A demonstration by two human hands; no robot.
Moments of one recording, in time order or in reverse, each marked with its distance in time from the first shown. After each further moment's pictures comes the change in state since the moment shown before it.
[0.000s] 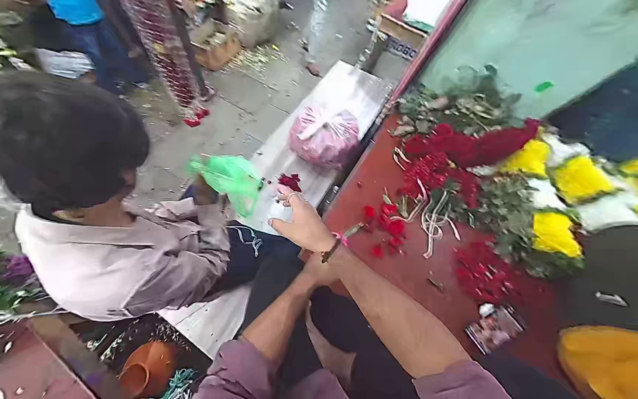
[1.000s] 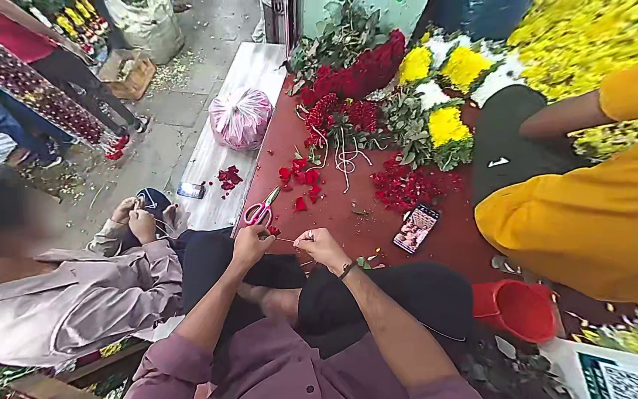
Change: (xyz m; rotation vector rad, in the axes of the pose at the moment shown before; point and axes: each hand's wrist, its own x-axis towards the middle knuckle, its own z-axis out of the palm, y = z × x) left_hand 0.057 -0.062 0.084 0.482 0.160 0.019; right_hand -0.258 0.192 -0.072 0.626 0.187 0.448
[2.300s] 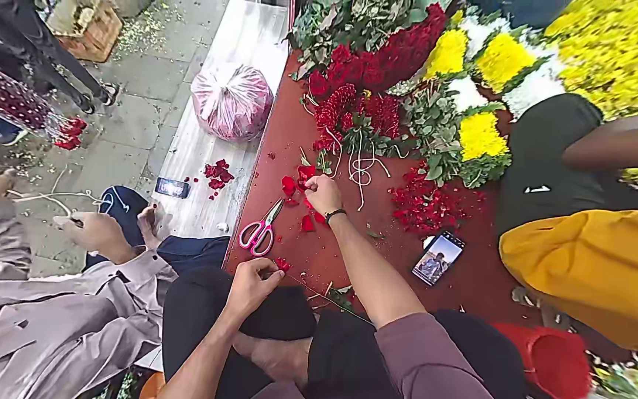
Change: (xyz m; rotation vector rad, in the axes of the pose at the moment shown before) left_hand 0.008 -0.009 -0.001 -0.324 -0.062 0.078; right_hand 0.235 -0.022 -0.057 -0.740 0.385 0.026
